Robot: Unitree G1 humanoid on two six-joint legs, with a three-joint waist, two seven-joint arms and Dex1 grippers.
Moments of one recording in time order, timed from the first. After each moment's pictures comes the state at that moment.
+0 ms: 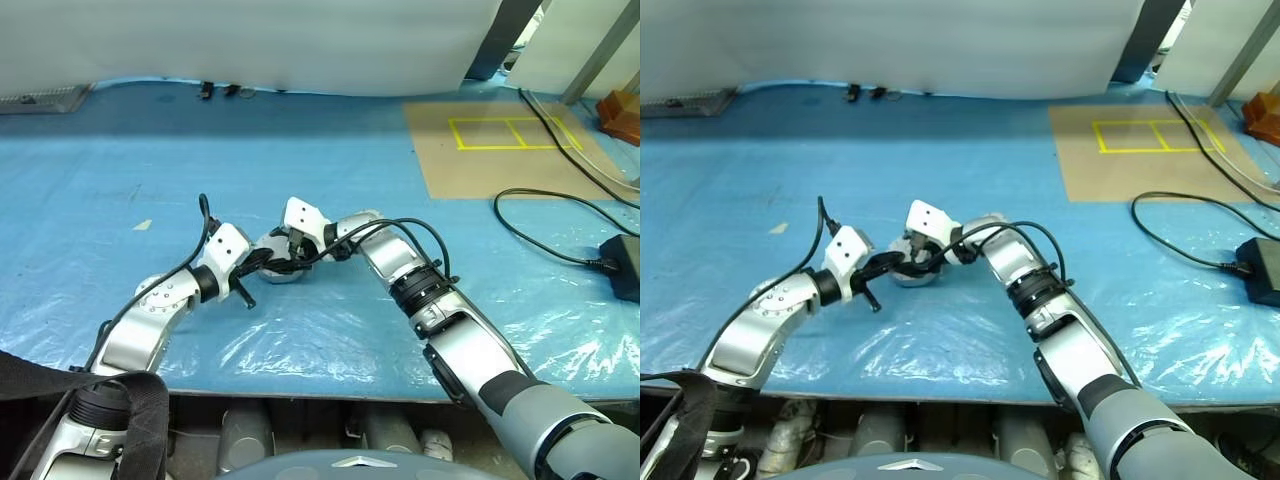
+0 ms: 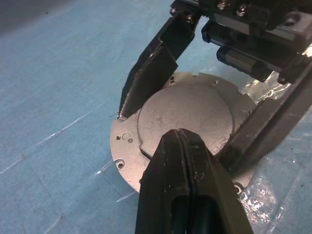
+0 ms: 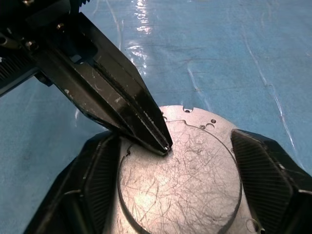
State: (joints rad) left arm -0.18 0.53 -0.11 -0.22 -0.20 0.39 -0.66; right arm -0.86 -0.10 0.40 0.60 -0.06 0.22 1.01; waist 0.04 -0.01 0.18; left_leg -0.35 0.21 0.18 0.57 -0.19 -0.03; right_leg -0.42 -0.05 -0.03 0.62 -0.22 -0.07
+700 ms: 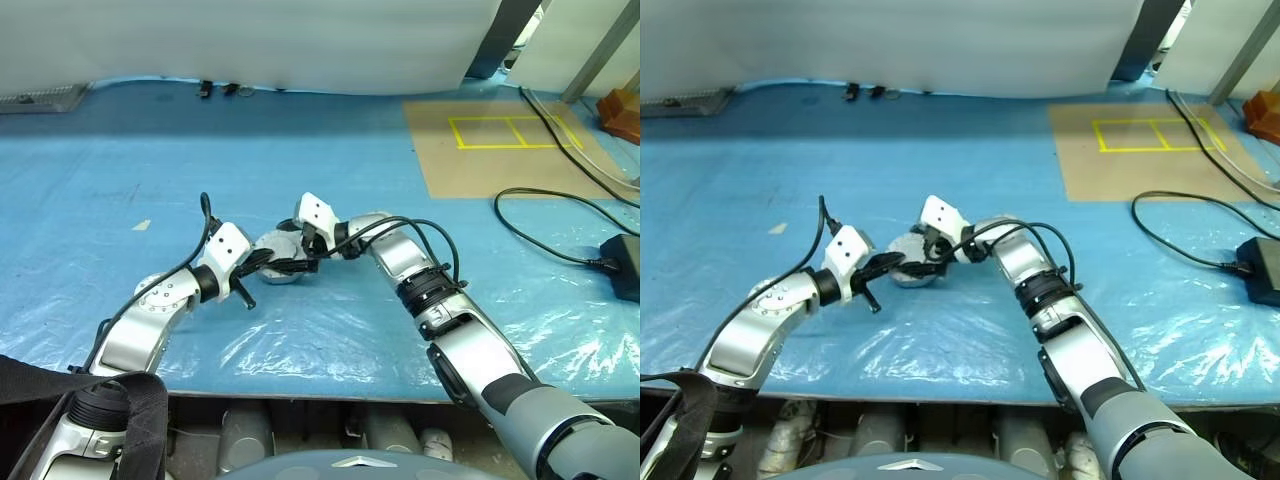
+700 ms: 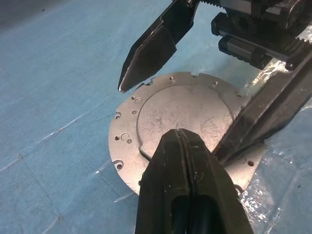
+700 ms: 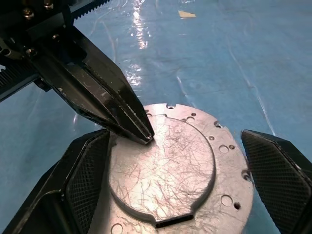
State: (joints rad) left arm -0.18 0.52 -0.10 -0.24 -0.20 0.42 -0.66; right arm -0.85 -0.12 0.29 0.65 0.02 0.13 1.04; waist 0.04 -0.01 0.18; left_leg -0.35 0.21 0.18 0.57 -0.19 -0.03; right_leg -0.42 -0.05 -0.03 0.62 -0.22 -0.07
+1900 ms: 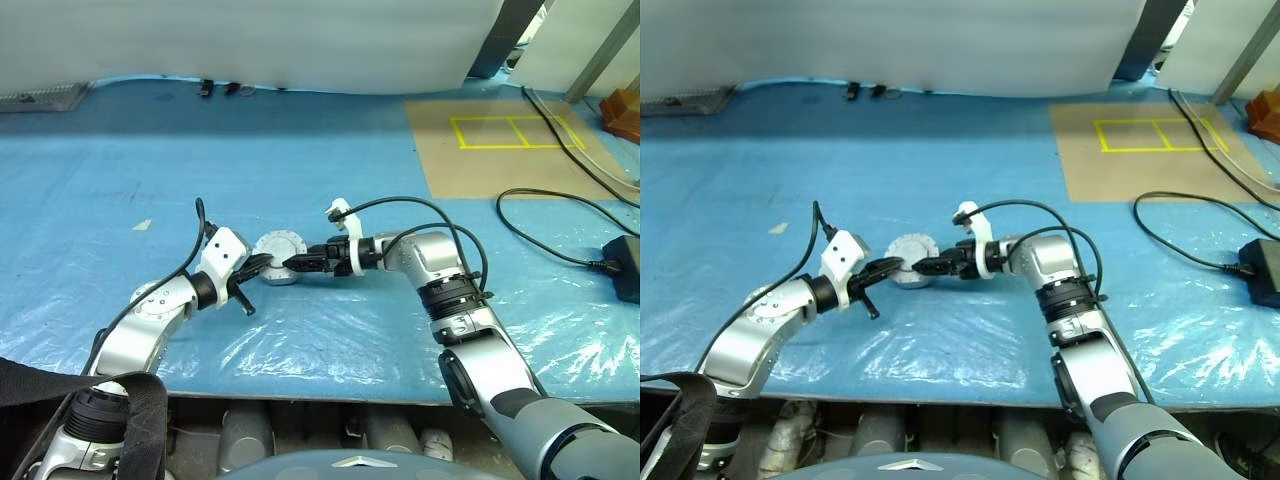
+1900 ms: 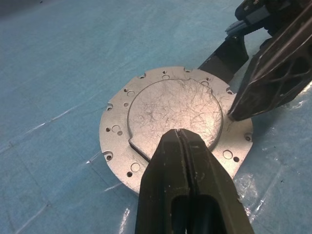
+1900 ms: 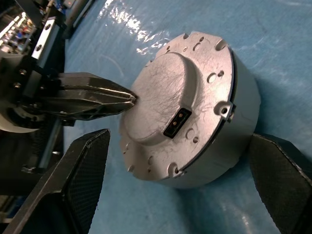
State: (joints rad) left arm -0.12 0.51 -0.07 -0.29 -0.22 0.45 -0.67; right arm -0.74 -0.16 0.12 0.36 0.35 1.09 0.95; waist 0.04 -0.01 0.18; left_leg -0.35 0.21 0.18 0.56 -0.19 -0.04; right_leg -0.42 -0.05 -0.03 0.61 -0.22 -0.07
